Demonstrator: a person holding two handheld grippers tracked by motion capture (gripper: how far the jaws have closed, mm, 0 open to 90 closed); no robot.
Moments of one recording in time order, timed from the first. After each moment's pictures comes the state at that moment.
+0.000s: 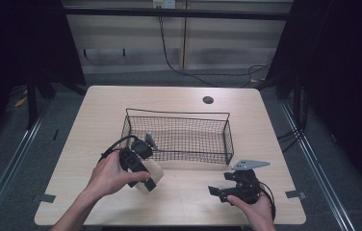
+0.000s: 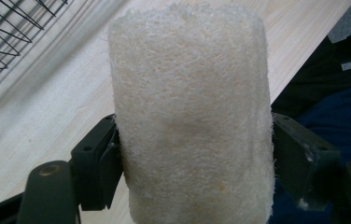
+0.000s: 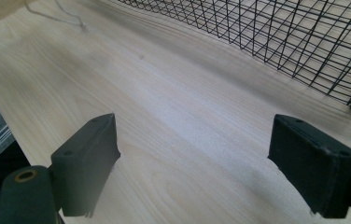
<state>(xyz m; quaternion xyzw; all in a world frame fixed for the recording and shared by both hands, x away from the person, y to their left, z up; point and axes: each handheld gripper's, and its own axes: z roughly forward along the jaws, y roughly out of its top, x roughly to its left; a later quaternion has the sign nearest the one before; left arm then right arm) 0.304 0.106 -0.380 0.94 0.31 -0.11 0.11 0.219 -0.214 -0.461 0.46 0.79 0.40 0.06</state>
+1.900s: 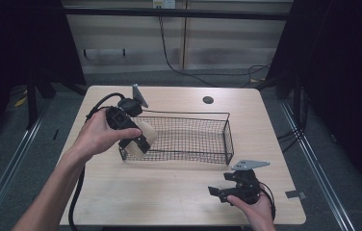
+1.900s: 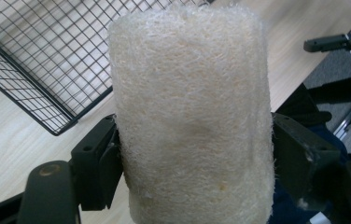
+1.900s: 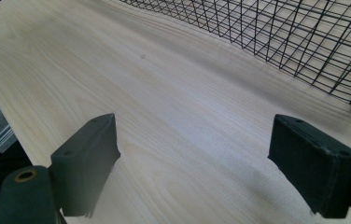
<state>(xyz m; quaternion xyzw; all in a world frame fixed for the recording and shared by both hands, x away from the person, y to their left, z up) 0.357 0.122 -0.289 0.92 0.36 -0.09 0.14 0.219 -0.214 -0.461 0.46 0.79 0.40 0.06</state>
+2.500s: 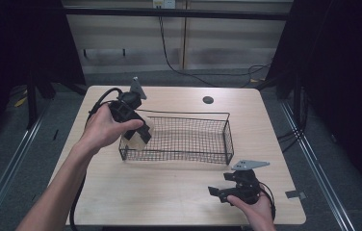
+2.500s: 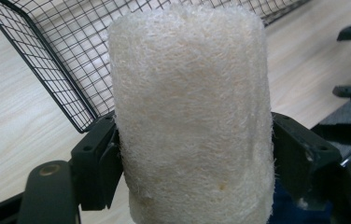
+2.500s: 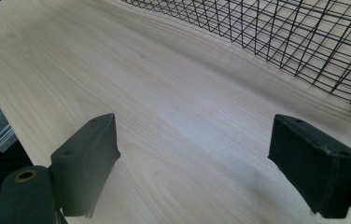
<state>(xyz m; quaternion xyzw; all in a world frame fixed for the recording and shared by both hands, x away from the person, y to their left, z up) 0.379 0.118 -0.294 0.88 0.46 -0.06 0.12 0.219 -0.214 -0.461 0.46 0.79 0.40 0.06</state>
